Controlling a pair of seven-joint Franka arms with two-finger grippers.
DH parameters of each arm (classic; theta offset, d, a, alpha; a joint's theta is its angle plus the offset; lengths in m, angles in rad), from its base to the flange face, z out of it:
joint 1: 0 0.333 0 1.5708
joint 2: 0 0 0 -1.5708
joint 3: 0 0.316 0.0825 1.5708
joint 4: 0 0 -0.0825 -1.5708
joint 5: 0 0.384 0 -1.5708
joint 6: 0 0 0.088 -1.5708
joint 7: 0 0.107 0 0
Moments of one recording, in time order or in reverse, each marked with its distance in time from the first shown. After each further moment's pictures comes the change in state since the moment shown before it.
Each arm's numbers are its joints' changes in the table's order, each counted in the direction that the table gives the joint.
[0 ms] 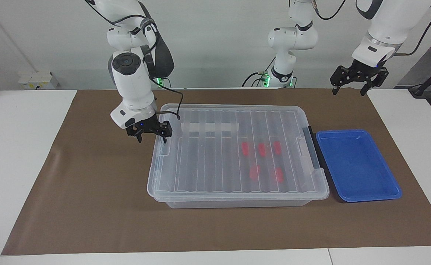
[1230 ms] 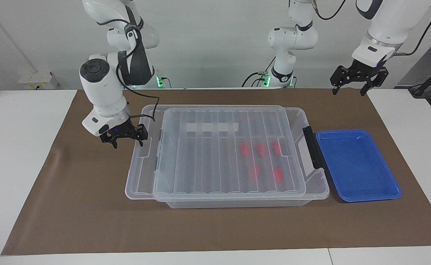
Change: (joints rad) left arm 0.000 0.000 0.000 0.000 0.000 0.000 0.000; right arm 0.013 0.000 -0.175 -0.003 -0.001 0.008 -0.329
